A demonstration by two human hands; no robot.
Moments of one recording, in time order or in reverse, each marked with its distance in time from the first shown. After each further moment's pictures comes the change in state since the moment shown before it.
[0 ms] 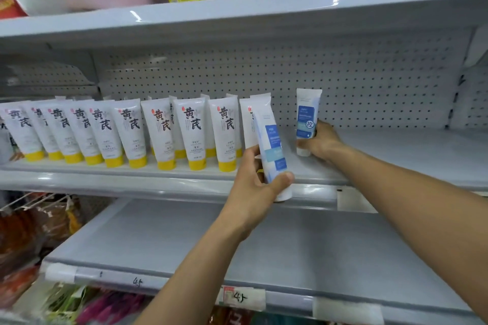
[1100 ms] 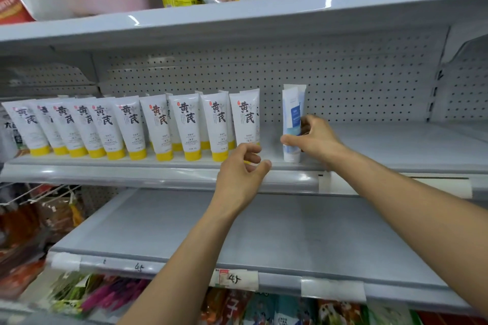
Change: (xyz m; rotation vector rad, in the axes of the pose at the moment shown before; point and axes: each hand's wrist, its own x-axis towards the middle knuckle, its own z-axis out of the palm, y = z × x) left_hand -0.010 0.005 0.002 0.409 0.174 0.076; right_hand -0.062 -0.011 -0.028 0.130 -0.068 -0.101
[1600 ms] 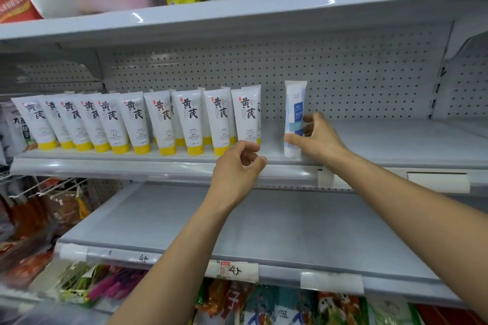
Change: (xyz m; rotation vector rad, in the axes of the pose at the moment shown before) left_hand -0.007 0.002 -0.010 0.074 0.002 0.022; right_hand -0.018 0.004 -0.003 -0.072 0.036 0.030
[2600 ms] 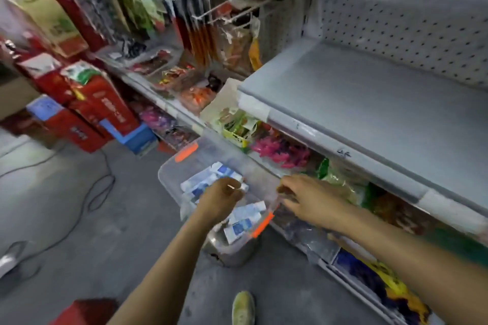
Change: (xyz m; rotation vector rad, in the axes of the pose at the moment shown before) left_hand -0.213 -0.417 -0.289 0.299 -0.026 -1.035; right_hand -0.180 0.000 0.507 -0.474 -1.118 -0.569
